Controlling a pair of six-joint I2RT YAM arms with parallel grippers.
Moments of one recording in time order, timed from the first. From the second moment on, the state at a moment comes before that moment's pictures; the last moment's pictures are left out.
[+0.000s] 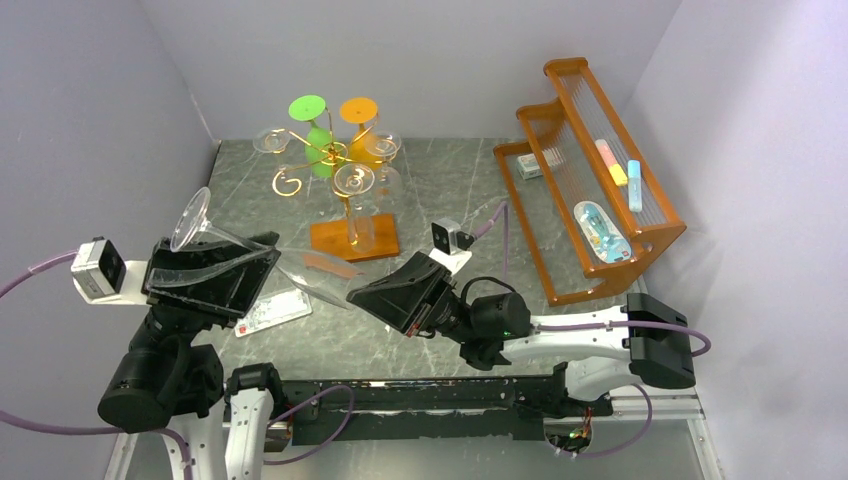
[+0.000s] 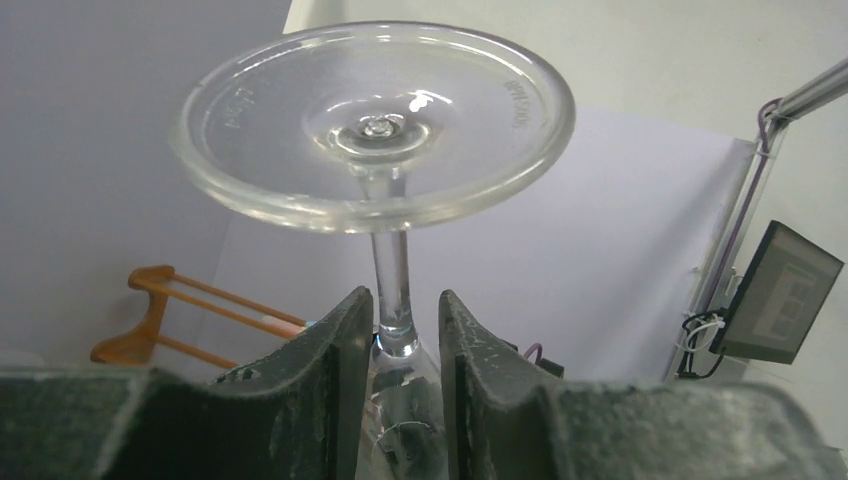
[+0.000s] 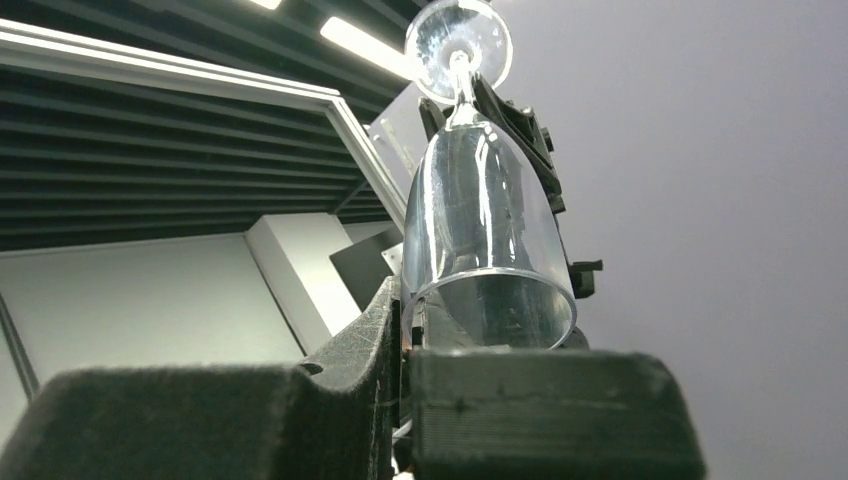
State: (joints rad) left arm 0.15 0.40 0.92 0.61 0.74 -1.40; right arm 1.38 1.36 0.81 1.42 -0.02 0.96
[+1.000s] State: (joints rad) left arm 0.13 0.40 1.17 -0.05 0.62 -0.81; right arm 1.37 1.22 0.75 1.04 0.29 1.01
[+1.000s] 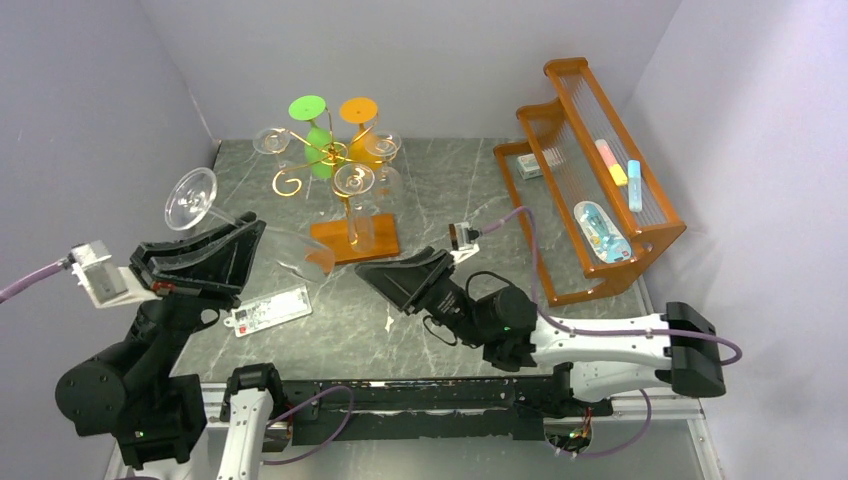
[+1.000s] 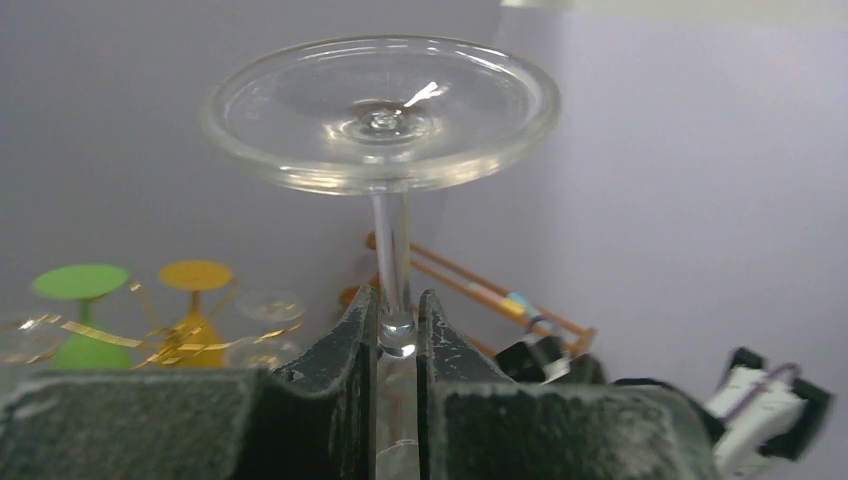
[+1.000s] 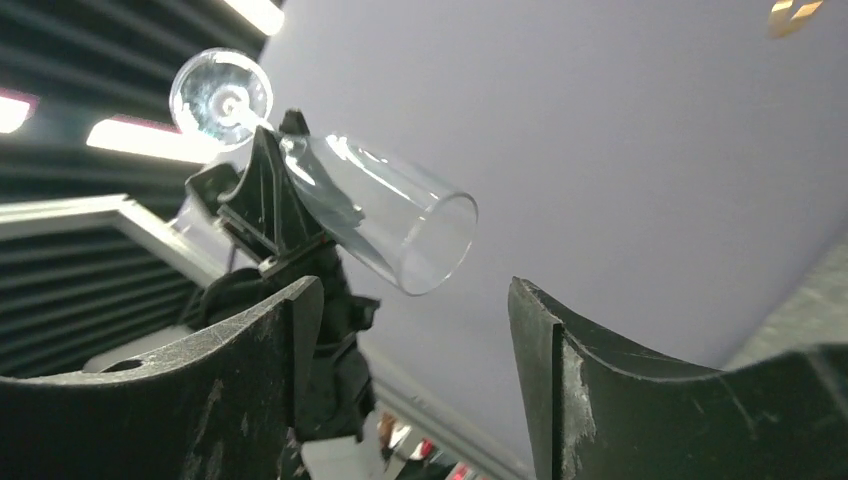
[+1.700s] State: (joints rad) left arm 0.12 0.55 1.01 -0.46 0.54 -0.15; right arm 1.37 0.92 0.67 0.44 0.66 0.98
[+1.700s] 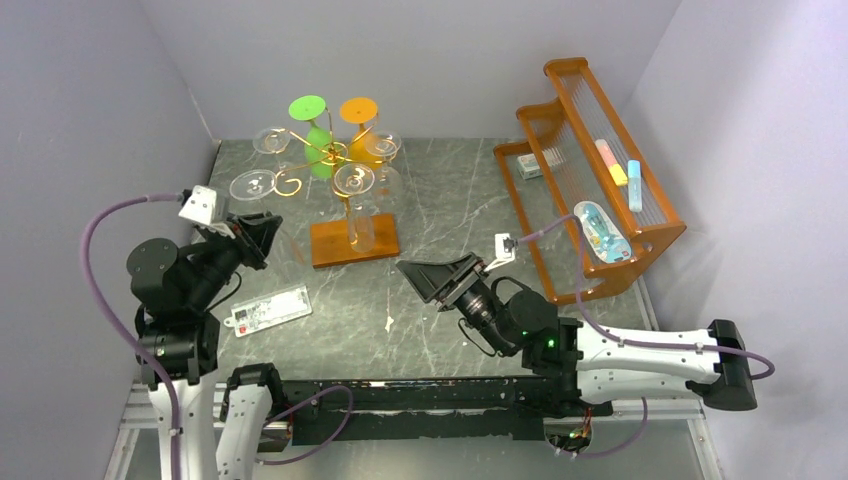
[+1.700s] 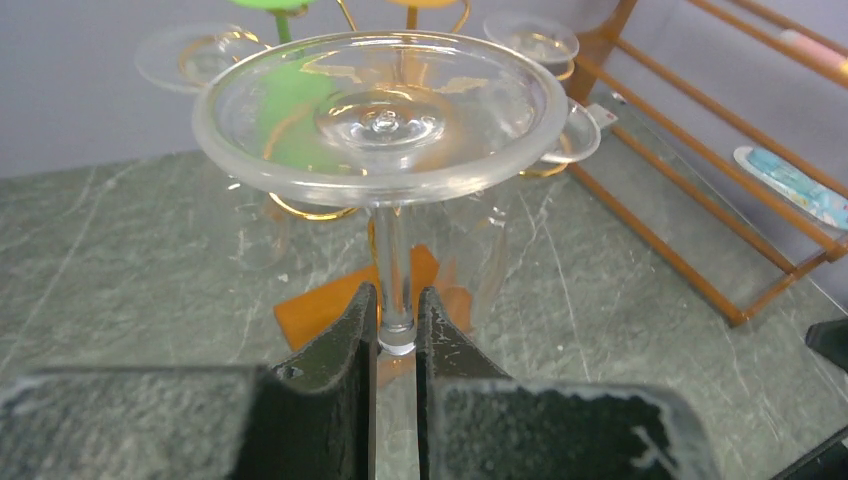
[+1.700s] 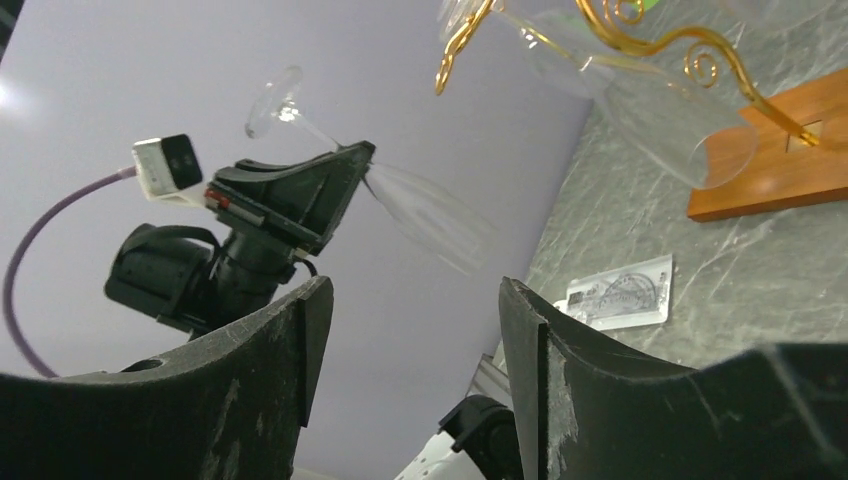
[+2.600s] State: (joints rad) left arm 0.11 0.73 0.64 0.07 0.77 -0.31; right arm 1.37 0.64 0.55 0.39 0.83 0.83
